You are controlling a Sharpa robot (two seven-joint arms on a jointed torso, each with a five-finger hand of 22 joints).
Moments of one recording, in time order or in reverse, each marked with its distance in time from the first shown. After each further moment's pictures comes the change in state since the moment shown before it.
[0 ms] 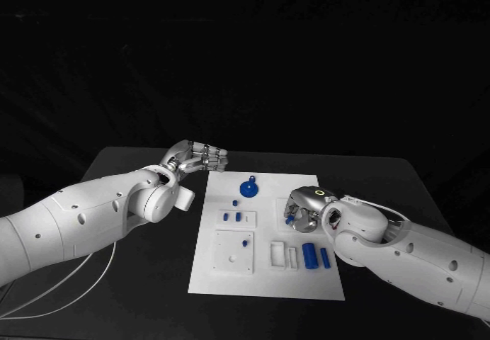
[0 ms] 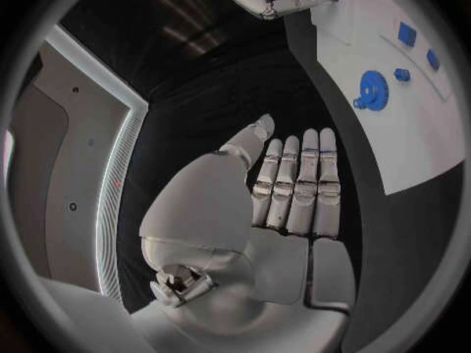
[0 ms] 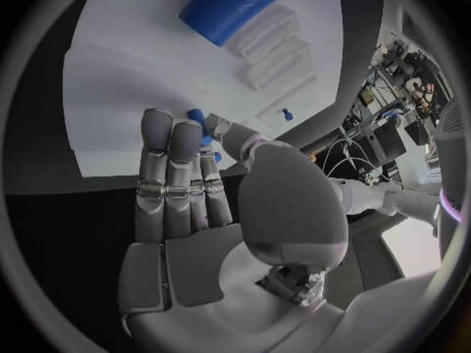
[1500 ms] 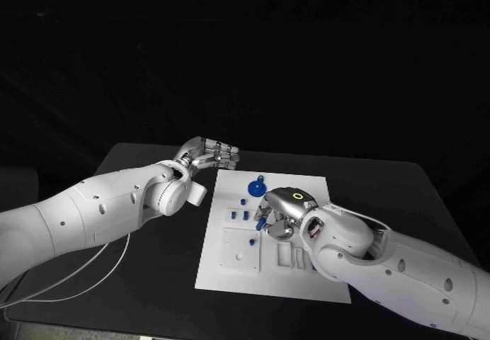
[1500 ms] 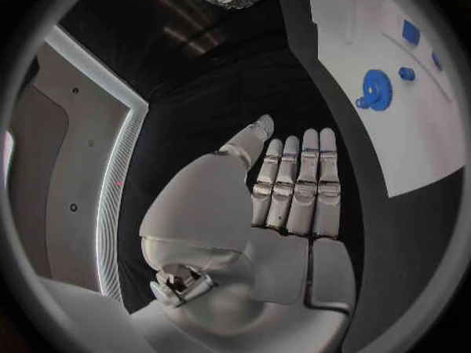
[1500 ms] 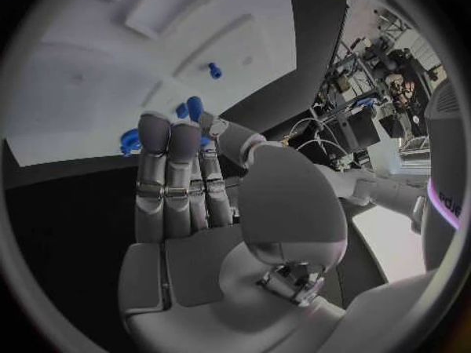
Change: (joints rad) left arm -0.001 0.030 0.000 -0.038 0.001 0.005 -0.002; left_hand -0.004 0.004 0.003 0.008 0.000 0.000 0.000 0.000 0.000 0.000 0.000 0.000 0.000 0.000 0.000 0.000 0.000 0.000 0.000 0.000 0.000 -0.004; right arm -0.010 0.104 -0.022 0.132 -0.026 -0.068 -0.015; right_hand -0.017 0.033 0.047 -0.062 -0.016 0.054 -0.016 -0.005 0.002 0.011 0.007 0.000 0.002 0.006 -0.013 -0.001 0.014 -0.033 0.001 -0.014 0.026 0.070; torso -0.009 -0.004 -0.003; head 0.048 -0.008
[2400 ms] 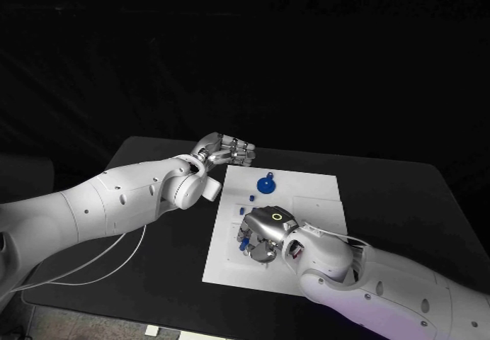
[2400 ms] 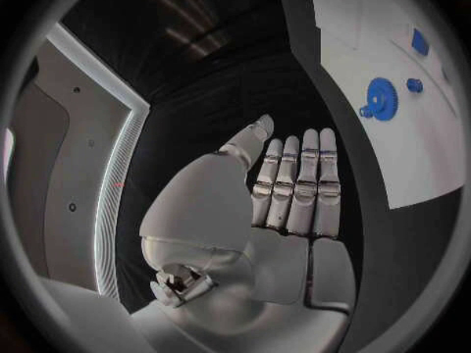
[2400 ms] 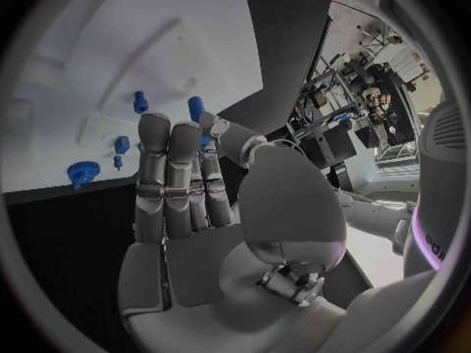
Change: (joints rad) left arm 0.000 0.024 -0.001 -0.011 0.001 0.008 0.001; left_hand 0.000 0.000 0.000 0.000 0.000 0.000 0.000 0.000 0.000 0.000 0.000 0.000 0.000 0.000 0.000 0.000 0.000 0.000 0.000 0.000 0.000 -0.004; right arm -0.001 0.102 -0.111 -0.026 -0.060 -0.009 0.035; right_hand -0.011 0.000 -0.005 -0.011 0.006 -0.001 0.000 -0.001 -0.002 0.006 0.001 -0.002 0.007 0.000 0.000 -0.001 0.000 0.004 0.002 0.002 -0.012 0.006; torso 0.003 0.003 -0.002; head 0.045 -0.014
